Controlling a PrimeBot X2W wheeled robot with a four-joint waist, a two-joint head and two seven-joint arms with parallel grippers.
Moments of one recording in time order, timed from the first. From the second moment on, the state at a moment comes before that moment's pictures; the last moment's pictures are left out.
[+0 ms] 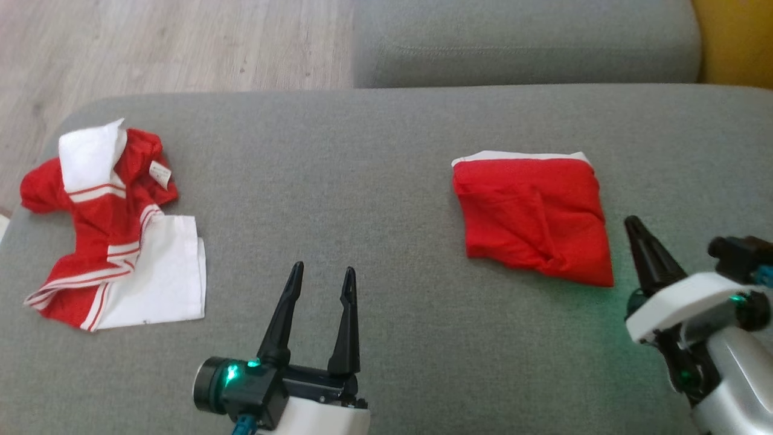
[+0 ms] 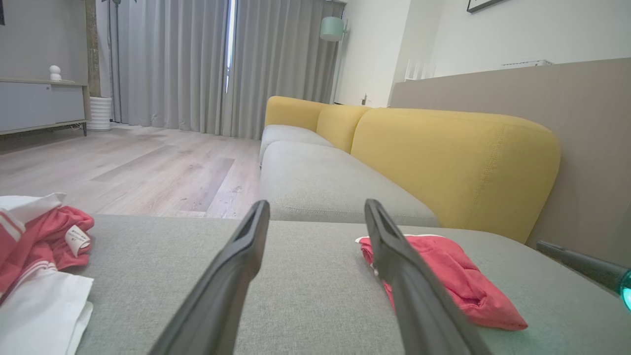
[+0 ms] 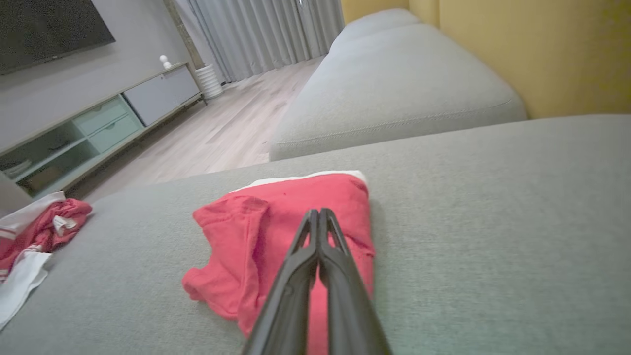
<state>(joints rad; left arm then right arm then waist) 0.00 0.05 -0.50 0.01 -0.26 0.18 -0.26 -0.23 -0.35 0.27 0.45 0.63 0.13 -0.09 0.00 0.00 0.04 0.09</state>
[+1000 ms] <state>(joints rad) -0.02 0.05 -0.50 0.04 -0.28 0.20 -0.26 -0.35 -0.44 0.92 0.49 0.94 0.13 -0.11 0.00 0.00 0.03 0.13</state>
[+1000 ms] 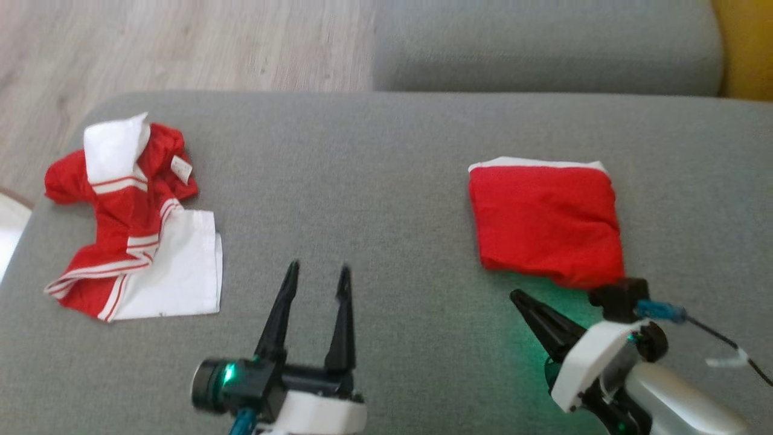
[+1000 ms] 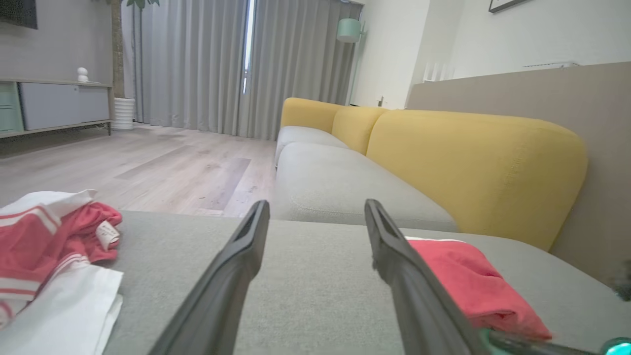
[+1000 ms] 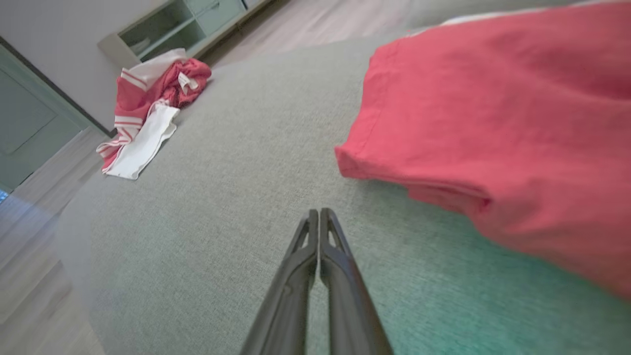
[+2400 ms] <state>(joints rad) 0.21 0.06 -0.26 0.08 -0.21 0.18 -0.26 0.18 -0.13 0.10 0.17 0.16 0.13 -0.25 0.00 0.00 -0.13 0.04</state>
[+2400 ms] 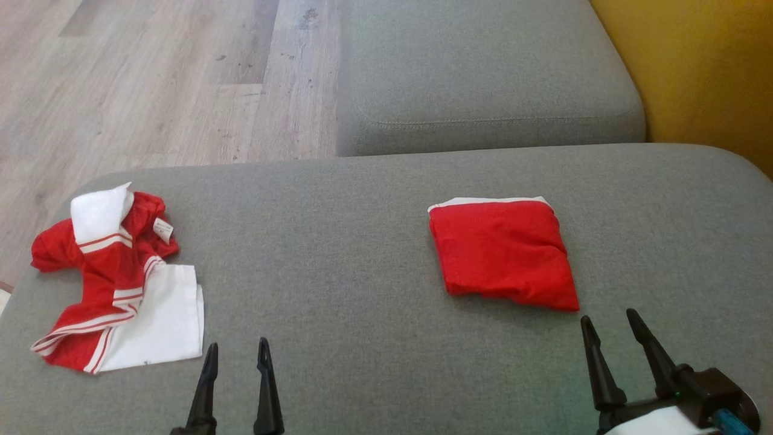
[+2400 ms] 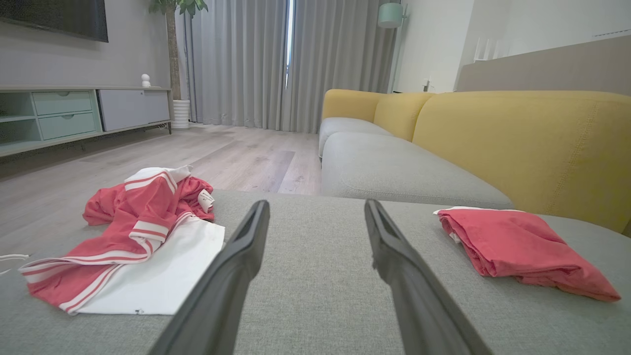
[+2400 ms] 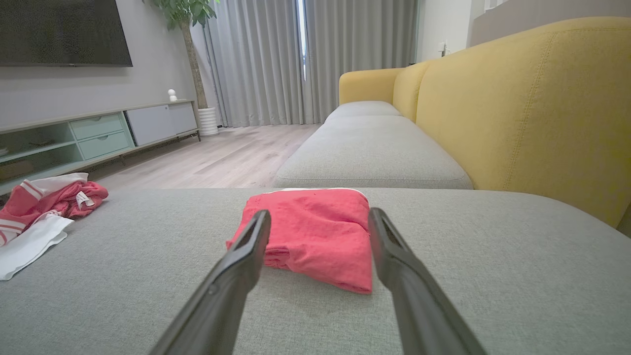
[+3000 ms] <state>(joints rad) 0.21 0.06 -0.26 0.09 -0.21 0.18 -0.26 0.18 -0.11 0.11 0.18 0.17 0.13 -0.25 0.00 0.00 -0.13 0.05</state>
